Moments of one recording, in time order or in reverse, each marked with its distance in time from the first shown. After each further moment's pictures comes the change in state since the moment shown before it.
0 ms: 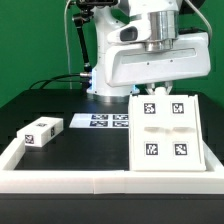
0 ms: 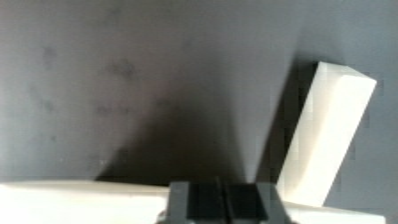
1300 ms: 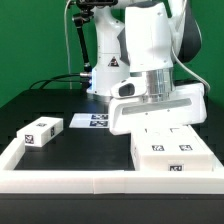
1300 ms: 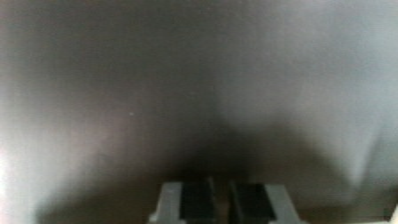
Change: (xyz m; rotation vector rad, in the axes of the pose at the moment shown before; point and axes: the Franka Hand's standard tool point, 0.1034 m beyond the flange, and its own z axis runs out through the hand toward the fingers) arm -0.033 -0.006 0.099 0.029 0.041 0.116
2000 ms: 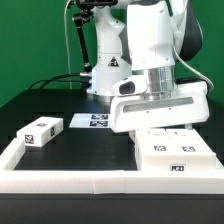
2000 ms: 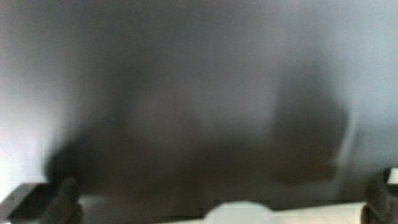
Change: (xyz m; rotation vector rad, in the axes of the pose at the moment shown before) arm 0.002 -0.004 -0.003 0.000 0.005 0.076
